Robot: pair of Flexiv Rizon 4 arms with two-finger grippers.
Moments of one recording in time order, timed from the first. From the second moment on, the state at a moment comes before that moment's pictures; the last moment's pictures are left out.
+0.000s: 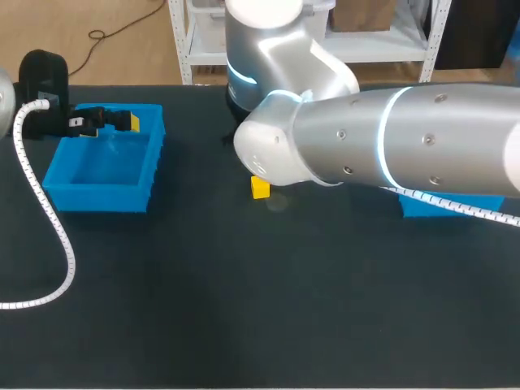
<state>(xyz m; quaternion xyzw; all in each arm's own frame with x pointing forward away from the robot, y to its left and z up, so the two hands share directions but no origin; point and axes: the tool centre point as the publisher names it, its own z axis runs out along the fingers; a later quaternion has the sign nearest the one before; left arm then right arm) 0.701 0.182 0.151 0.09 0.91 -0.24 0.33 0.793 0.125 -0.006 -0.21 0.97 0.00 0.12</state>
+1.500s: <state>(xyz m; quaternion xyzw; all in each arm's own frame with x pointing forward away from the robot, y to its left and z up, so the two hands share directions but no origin) 0.701 0.182 0.151 0.09 0.91 -0.24 0.33 0.825 -0.114 0.155 0.05 0.97 -0.08 0.21</state>
